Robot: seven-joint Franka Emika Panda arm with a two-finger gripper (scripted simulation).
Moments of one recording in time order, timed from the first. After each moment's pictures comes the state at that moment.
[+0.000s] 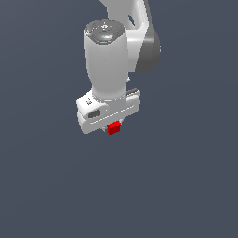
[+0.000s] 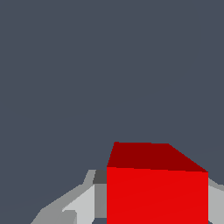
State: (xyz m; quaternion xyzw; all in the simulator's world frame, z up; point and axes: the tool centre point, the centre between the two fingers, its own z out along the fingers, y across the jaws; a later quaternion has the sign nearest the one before) arm 0.052 -0.025 0.253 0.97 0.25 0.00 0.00
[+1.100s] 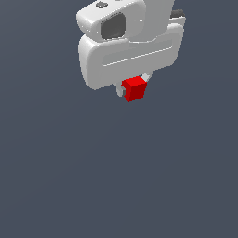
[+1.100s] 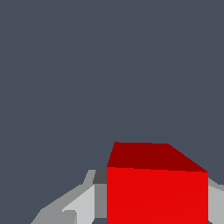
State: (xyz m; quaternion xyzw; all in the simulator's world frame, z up) arm 0.071 0.030 0.430 0.97 0.25 0.00 0.00
